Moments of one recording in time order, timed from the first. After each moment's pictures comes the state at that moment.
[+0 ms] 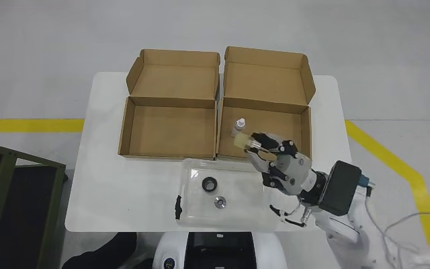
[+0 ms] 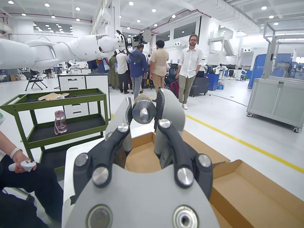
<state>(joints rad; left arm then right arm) -0.36 -0.33 -0.27 -1.17 3.07 0.39 0.07 -1.45 -1.12 1.32 -2.21 -1.08 -0.60 -0.17</state>
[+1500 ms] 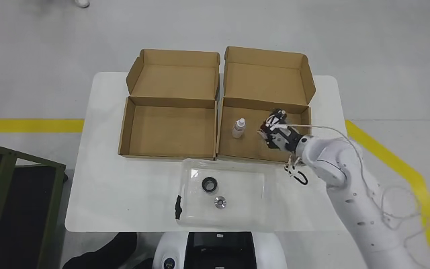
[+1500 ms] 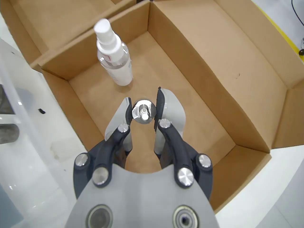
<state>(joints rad) -0.36 -0.33 -0.27 -1.17 3.07 0.39 0.07 -1.08 -1.11 1.23 -1.70 -1.13 -0.50 0.70</state>
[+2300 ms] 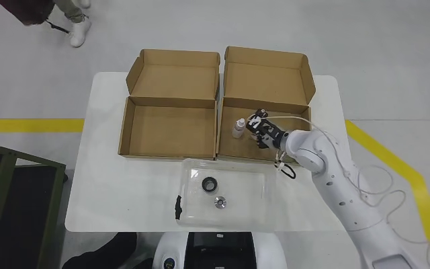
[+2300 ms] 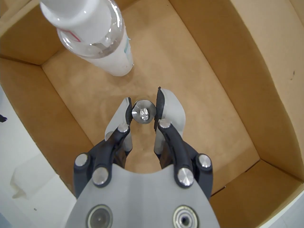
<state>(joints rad) -0.36 -0.33 -0.27 -1.17 3.07 0.39 0.07 -0.91 -1.14 1.06 -1.50 -1.13 -0.48 0.79</state>
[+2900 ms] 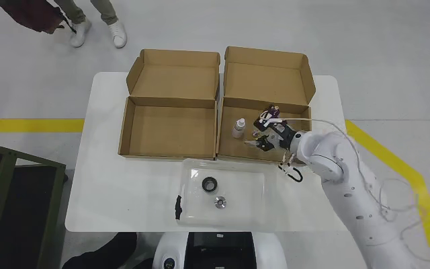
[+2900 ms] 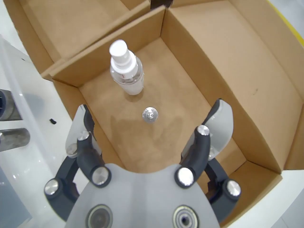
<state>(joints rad) -0.36 -0.33 -0.27 -1.17 3.07 0.39 0.07 -1.06 -1.11 1.23 -1.76 -1.04 -0.52 0.73</state>
